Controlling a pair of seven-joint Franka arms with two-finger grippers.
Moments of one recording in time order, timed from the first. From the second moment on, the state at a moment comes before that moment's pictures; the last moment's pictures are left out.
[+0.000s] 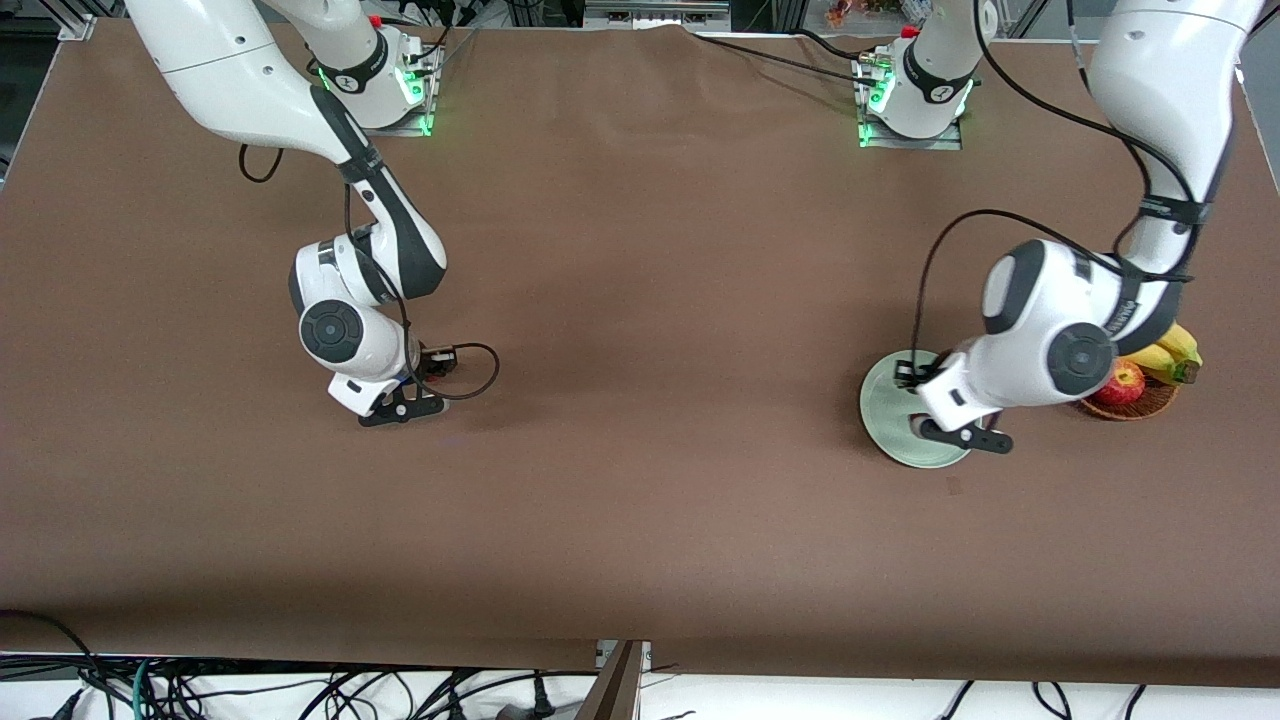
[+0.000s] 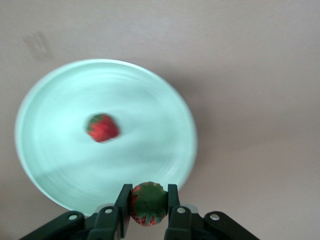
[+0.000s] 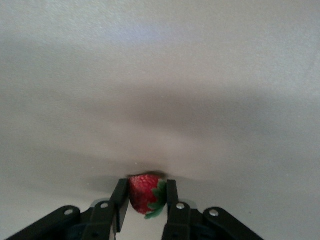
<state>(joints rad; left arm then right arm) 0.26 0.55 -0.40 -1.76 0.11 2.07 0.06 0.20 0.58 0.11 -1.88 -0.07 2.32 0.12</state>
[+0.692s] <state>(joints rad) 0.34 0.61 -0.41 -1.85 0.11 2.25 0.26 0.48 0.75 0.29 -1.58 0.01 2.55 0.93</state>
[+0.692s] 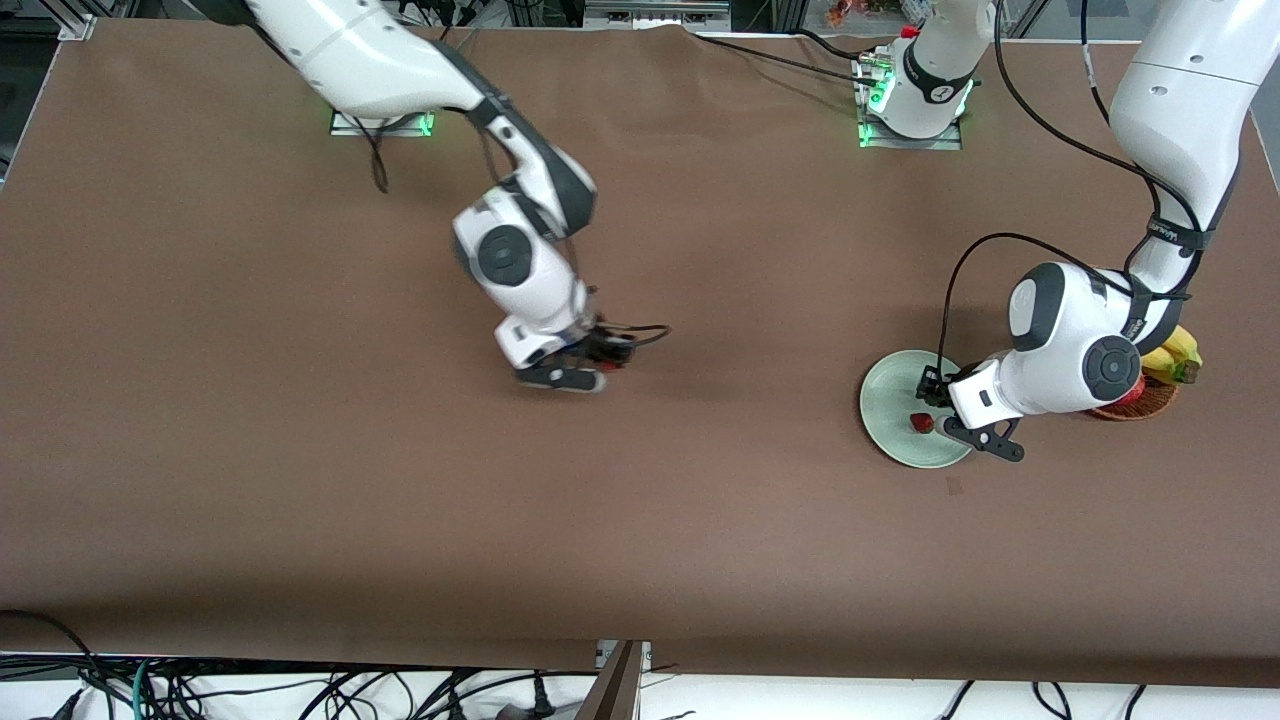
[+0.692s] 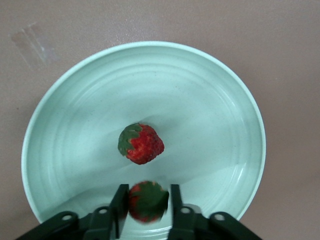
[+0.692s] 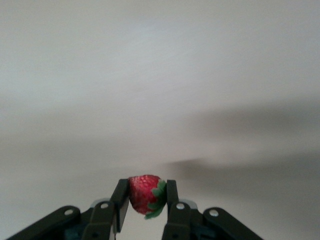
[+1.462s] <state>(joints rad) 0.34 0.50 -0.57 -1.82 0.11 2.15 0.00 0.72 1.09 0.23 -1.15 0.01 2.81 1.33</state>
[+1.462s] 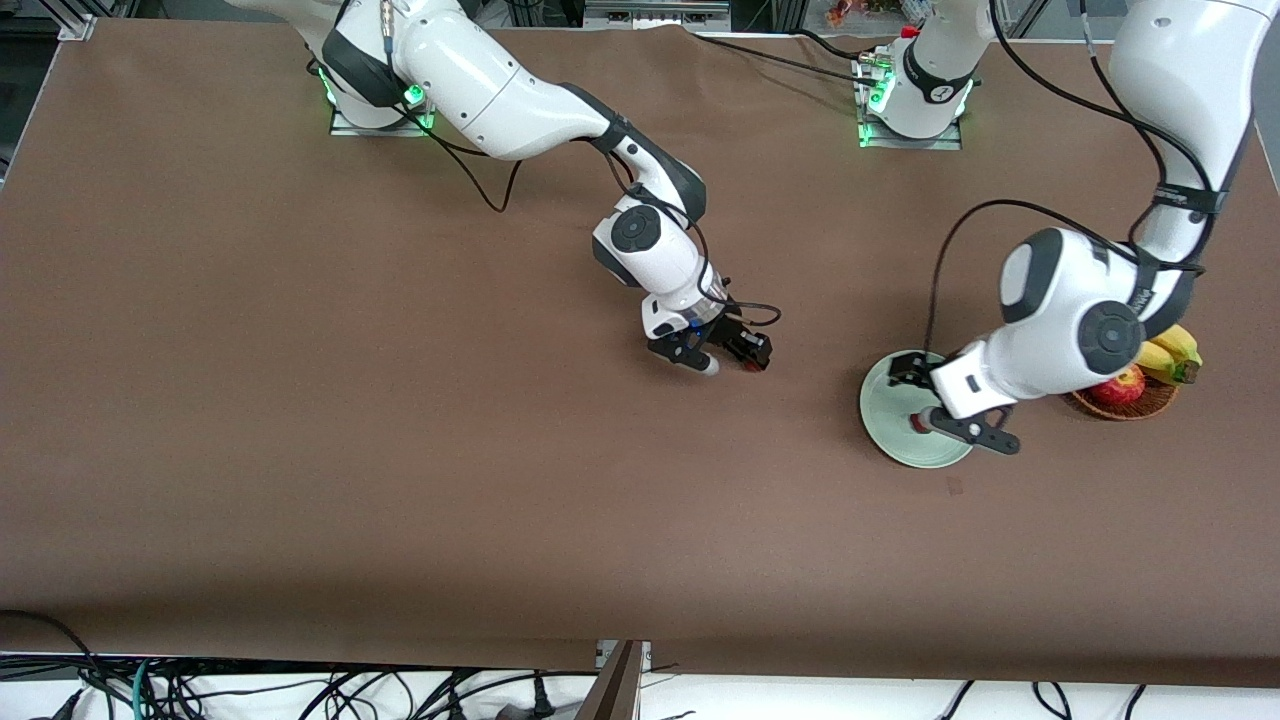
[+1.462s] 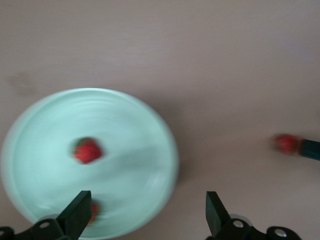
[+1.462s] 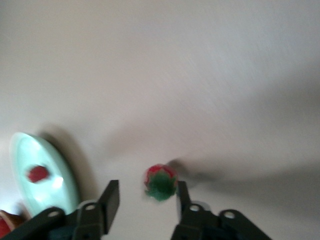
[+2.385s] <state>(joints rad) 0.10 0.64 -0.59 -1.87 0.17 2.48 -0.48 0.23 0.50 0.22 -1.42 -0.01 1.88 0.48</state>
